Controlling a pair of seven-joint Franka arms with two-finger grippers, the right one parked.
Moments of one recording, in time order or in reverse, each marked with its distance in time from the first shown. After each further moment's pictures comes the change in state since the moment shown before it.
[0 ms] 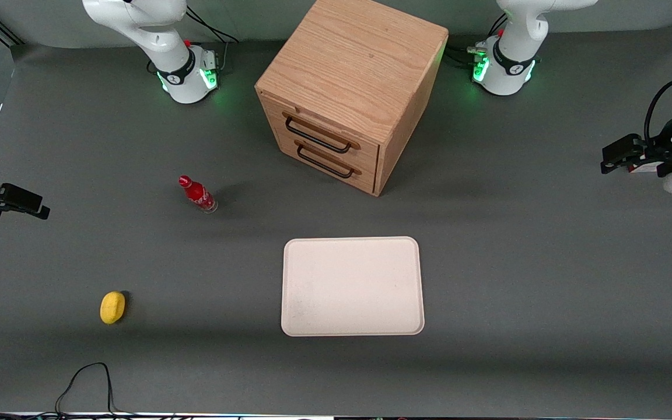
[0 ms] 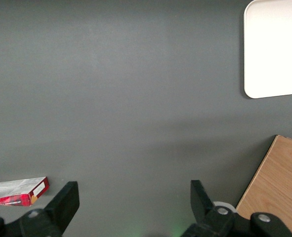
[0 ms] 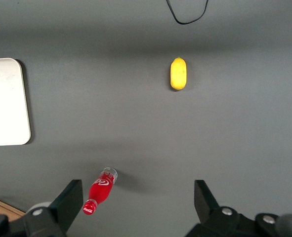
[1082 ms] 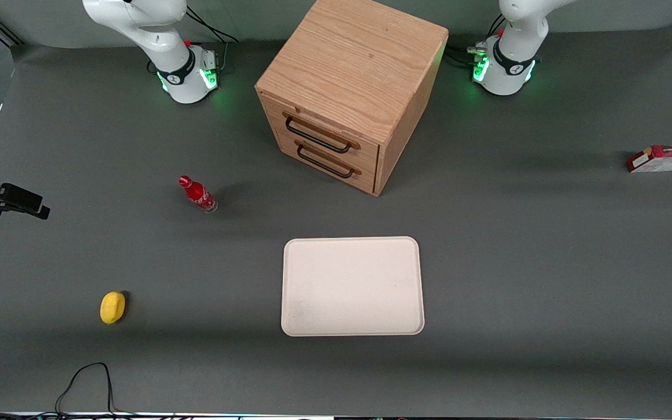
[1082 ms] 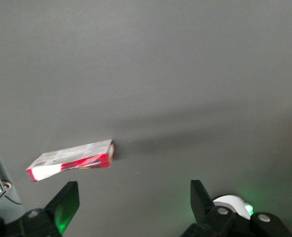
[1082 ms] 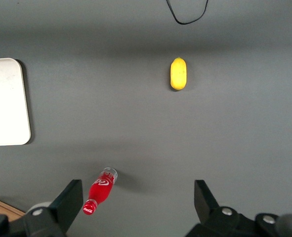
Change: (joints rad) arm 0.499 -0.034 0.048 -0.106 0.029 -0.002 0.625
